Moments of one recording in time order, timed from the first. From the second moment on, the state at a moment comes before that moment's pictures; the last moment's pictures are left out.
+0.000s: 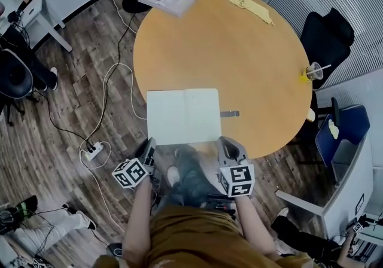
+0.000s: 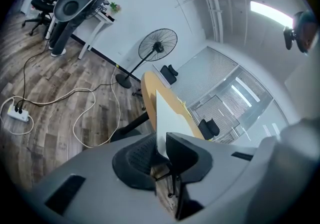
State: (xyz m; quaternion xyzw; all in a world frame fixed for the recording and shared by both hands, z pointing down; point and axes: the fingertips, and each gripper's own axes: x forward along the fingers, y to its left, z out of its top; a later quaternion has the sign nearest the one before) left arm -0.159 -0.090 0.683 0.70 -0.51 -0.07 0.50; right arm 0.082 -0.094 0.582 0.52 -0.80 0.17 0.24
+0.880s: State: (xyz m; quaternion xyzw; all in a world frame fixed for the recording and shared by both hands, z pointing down) left arm -0.154 -0.094 0.639 0.72 -0.49 -0.11 0.47; right arm 0.106 -0.076 0.546 0.56 -0.79 0.14 0.22
